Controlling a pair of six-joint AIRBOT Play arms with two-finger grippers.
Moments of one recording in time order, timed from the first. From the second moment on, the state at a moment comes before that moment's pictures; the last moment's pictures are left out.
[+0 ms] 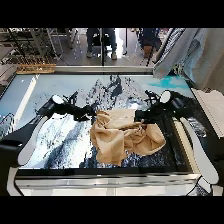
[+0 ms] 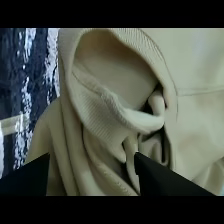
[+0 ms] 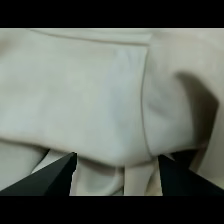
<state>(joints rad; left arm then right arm) -0.14 -1.93 1.66 0.72 -1.13 -1.49 0.10 -1.62 1.50 -1.20 1.34 1.63</state>
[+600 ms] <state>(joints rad) -0.21 -2.05 1.80 0.58 -1.07 -1.49 0.12 -1.67 1.58 -1.21 1.22 1.63</state>
